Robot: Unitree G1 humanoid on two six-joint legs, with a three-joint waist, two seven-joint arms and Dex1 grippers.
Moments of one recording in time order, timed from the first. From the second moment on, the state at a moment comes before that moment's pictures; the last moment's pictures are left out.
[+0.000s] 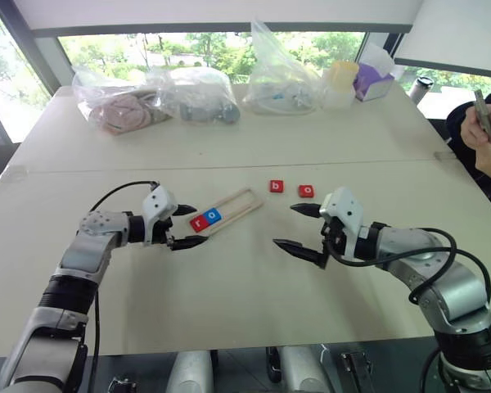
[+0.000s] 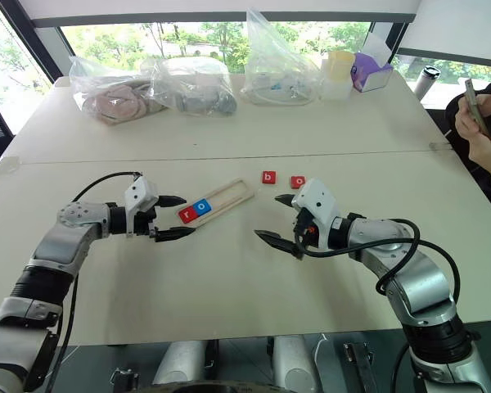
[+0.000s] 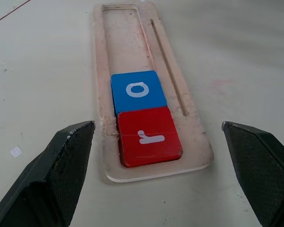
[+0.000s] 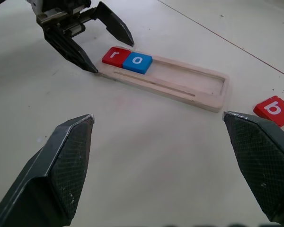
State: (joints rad) left arm -0.45 0.61 -0.10 0.31 -0.23 0.16 -1.13; right arm -0.23 -0.64 0.03 -0.50 0.43 0.68 0.77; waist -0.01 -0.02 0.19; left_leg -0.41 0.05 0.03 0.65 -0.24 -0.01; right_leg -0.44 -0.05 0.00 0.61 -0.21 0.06
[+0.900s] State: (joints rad) left arm -0.43 0.56 -0.10 0.41 -0.19 -0.01 -1.07; right arm -0.22 -0.65 0.06 -0.53 0.41 0.68 0.74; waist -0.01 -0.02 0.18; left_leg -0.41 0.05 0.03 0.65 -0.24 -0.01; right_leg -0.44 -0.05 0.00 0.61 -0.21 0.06
